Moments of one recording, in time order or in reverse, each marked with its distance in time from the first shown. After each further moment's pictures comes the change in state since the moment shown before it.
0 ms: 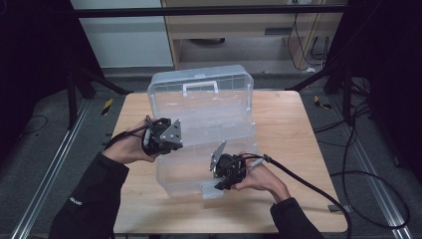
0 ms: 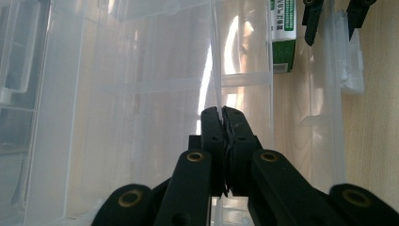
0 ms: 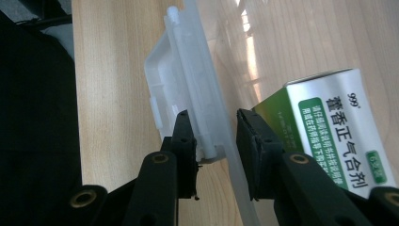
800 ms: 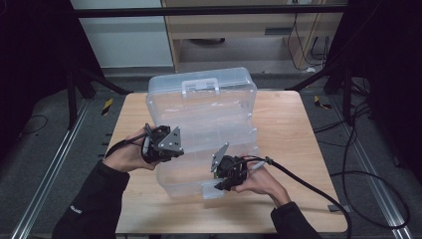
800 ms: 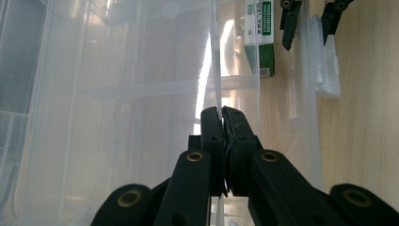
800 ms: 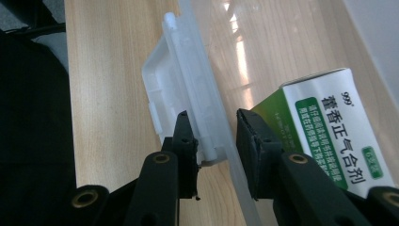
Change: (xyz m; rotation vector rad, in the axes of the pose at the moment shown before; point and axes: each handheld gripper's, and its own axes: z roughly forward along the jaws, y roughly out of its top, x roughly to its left) left arm -0.017 -0.004 0.004 -0.033 -0.019 -0.007; right arm 0.005 -0.004 0.000 -0.035 -0.042 0.009
